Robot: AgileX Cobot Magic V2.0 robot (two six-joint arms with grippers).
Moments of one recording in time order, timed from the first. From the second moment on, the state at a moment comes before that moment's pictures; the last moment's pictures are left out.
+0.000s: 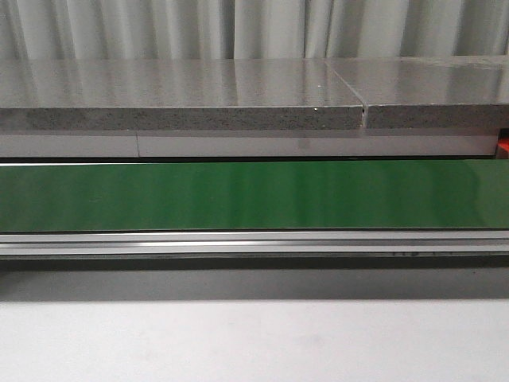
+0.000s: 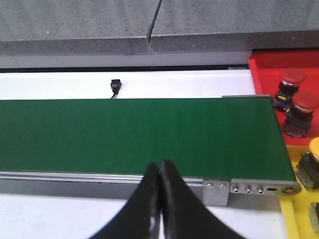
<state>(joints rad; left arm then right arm) -0.17 0.31 -0.52 -0.10 0.67 0.06 0.15 0.31 -0.50 -0.07 0.60 0.19</state>
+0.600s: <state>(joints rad) -0.17 0.73 -0.68 -0.01 0.57 -0.06 0.15 0.31 -0.50 -0.07 0.60 0.19</state>
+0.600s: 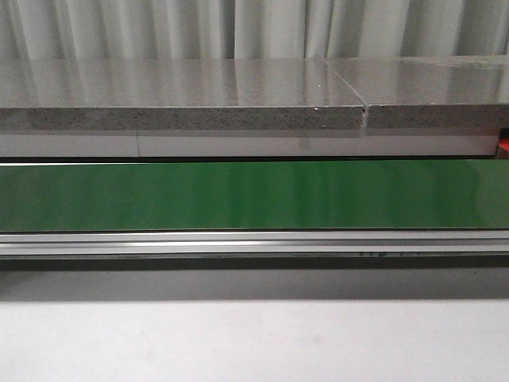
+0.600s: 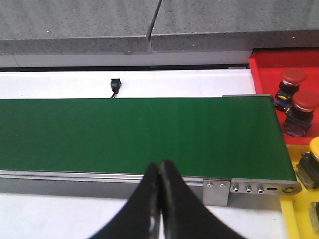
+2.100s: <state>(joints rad) 0.42 1.76 -1.32 -0.22 1.00 -0.28 0.15 0.31 -0.50 -0.07 0.60 0.19</state>
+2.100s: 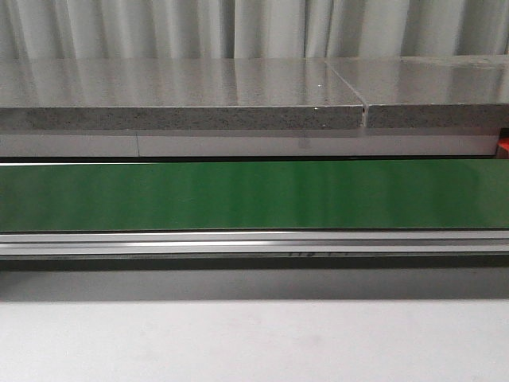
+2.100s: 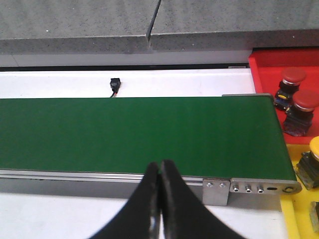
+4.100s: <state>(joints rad) 0.35 1.65 -1.44 -0.19 1.23 0.08 0.15 0.31 -0.50 -0.07 0.60 0.19</state>
